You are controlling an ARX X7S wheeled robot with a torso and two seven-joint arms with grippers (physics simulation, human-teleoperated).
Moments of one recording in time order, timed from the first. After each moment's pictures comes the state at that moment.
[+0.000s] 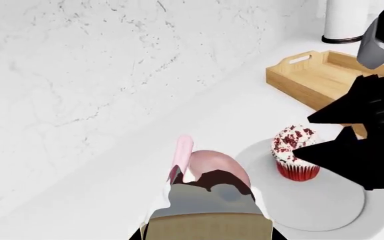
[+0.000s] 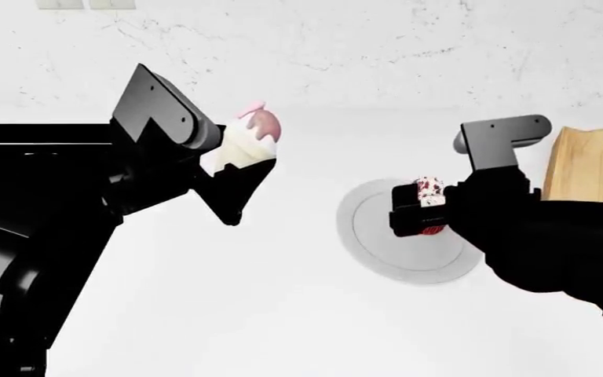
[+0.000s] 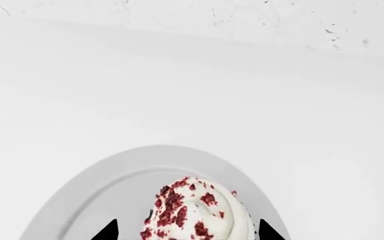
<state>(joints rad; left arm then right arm) -0.96 -0.43 0.25 0.24 -0.44 -1.07 0.61 0.98 0.64 -0.44 -0.10 1.35 1.12 0.69</state>
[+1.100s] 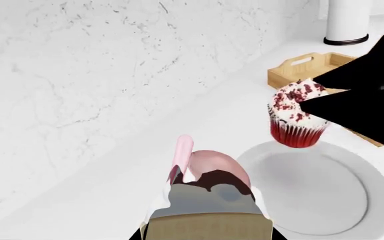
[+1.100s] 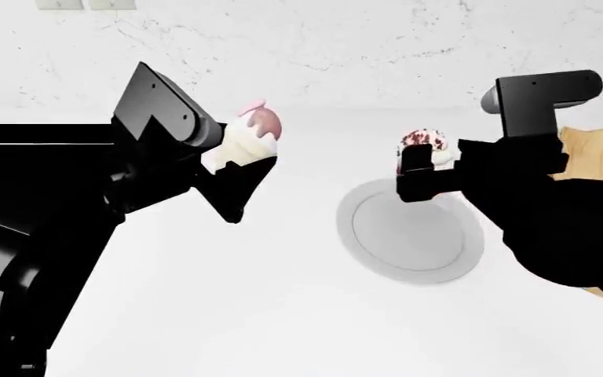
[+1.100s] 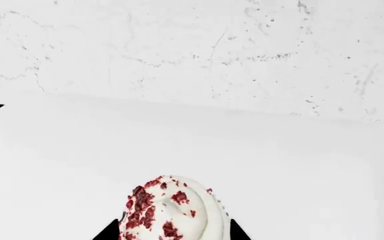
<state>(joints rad) -0.97 -0.43 0.25 0.22 -0.45 -1.06 0.59 1.02 0.68 -0.37 -0.24 1.41 1.06 0.74</state>
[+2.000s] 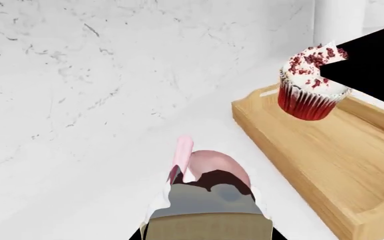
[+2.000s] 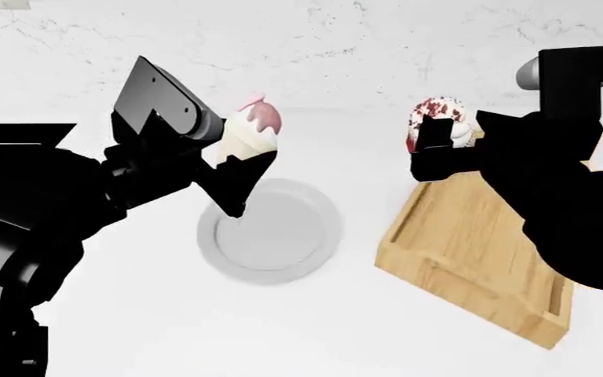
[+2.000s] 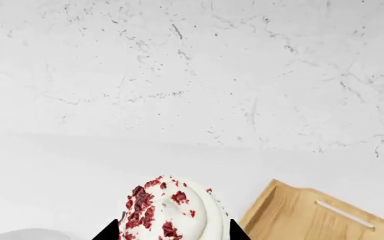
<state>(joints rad) -0.99 -0.43 0.26 0.22 -0.46 -1.06 0.57 1.01 0.72 -0.32 -0.32 1.41 0.99 0.73</state>
